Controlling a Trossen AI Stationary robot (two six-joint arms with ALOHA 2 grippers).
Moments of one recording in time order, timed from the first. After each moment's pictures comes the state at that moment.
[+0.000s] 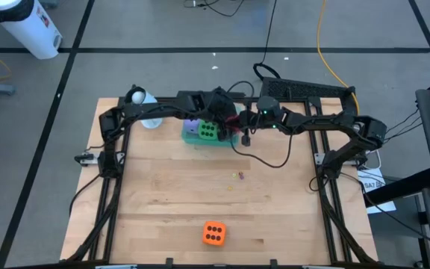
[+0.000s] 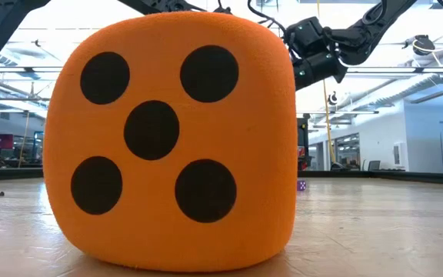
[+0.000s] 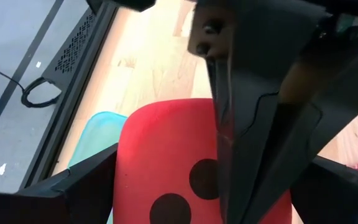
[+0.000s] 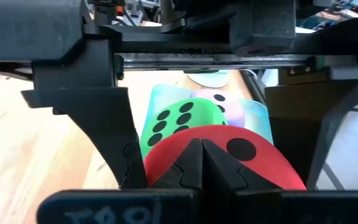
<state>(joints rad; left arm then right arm) 0.36 1.95 1.63 -0.46 0.07 0.18 -0.48 1.53 0.68 0.28 -0.27 -0.38</state>
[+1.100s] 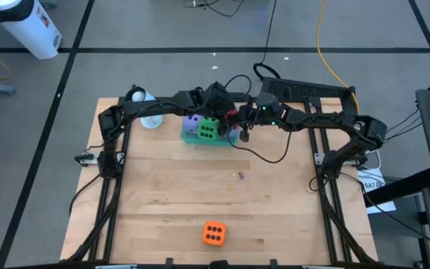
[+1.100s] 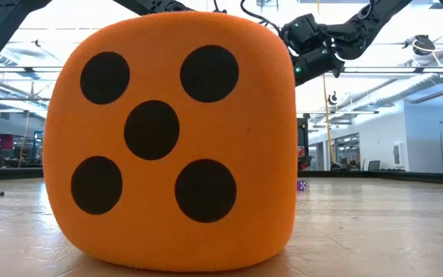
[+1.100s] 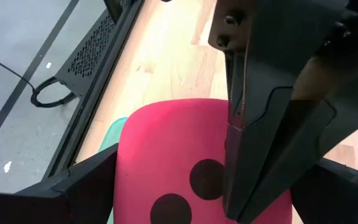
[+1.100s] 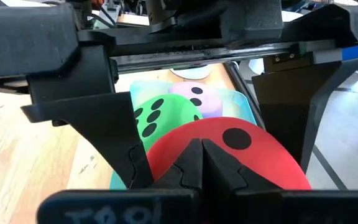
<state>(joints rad) 0.40 1.94 1.63 -0.42 0.07 0.17 -0.49 1.53 0.78 0.18 -0.21 -0.34</state>
